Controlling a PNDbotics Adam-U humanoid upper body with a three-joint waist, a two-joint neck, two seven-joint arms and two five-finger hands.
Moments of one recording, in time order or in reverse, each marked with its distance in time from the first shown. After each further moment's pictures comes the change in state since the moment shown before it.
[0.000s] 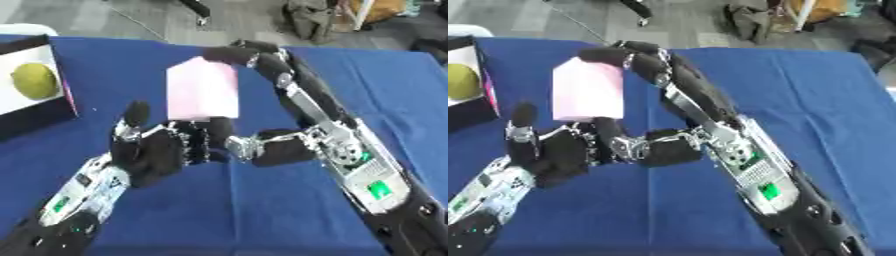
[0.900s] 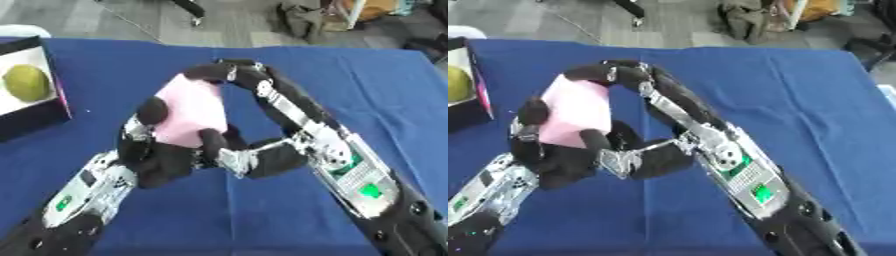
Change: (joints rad) left arm -0.030 -0.005 -0.039 -0.056 0.017 0.047 0.001; right arm 0.020 -0.001 0.021 0.000 -0.148 0.084 0.077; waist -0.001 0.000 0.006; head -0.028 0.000
